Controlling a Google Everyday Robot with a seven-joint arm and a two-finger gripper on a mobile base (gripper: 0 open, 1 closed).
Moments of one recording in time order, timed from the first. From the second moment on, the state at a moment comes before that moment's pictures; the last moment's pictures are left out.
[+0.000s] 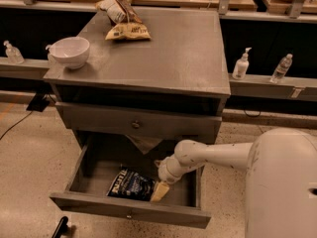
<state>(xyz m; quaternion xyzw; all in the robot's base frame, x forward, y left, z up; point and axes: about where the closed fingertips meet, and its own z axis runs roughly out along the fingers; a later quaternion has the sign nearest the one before) 0.548 0.009 0.386 -0.65 0.71 0.20 0.20</state>
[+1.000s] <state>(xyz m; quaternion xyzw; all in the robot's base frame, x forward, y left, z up) 0.539 0.056 0.373 -0.66 0.67 0.26 0.19</state>
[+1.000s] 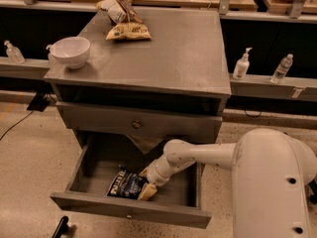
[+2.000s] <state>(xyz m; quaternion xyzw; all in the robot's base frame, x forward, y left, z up) 0.551 0.081 0.419 -0.68 0.63 0.29 0.24</state>
